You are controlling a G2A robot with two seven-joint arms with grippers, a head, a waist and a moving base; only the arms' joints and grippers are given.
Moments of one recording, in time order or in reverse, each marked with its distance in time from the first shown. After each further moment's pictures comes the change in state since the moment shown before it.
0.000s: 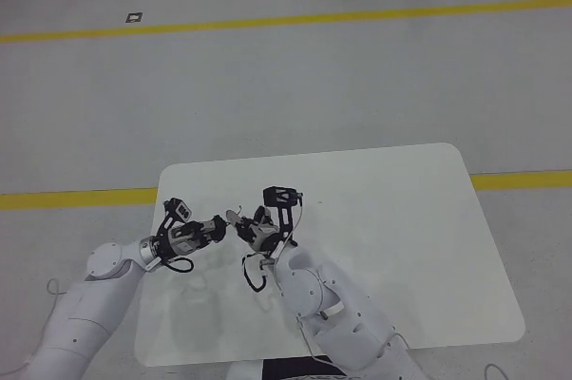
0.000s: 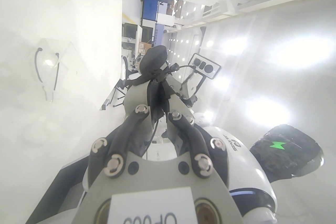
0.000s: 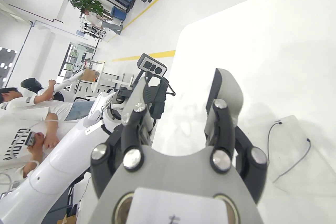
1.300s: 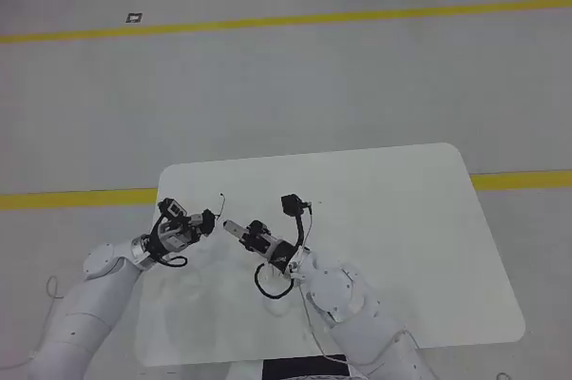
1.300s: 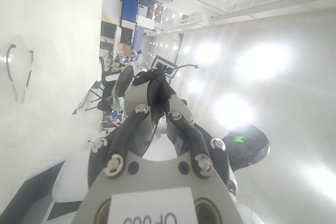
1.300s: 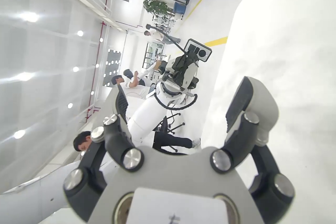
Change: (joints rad) left arm -0.046 -0.025 0.001 0.127 -0.158 0.056 -0.100; right arm -0.037 0.032 0.114 0.122 0.468 -0.456 0.049
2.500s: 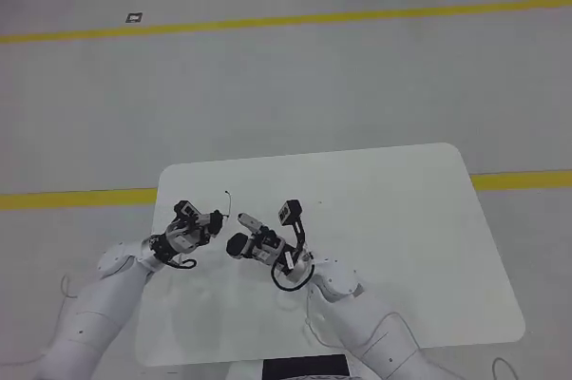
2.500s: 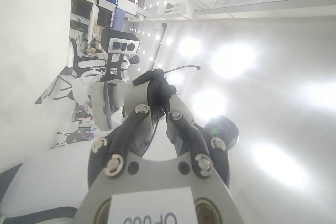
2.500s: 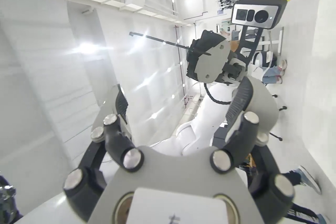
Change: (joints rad) left arm -0.002 -0.023 0.050 -0.031 -0.130 0.105 -0.052; right arm 0.099 -0.015 -0.001 0.295 0.797 -0.208 0.322
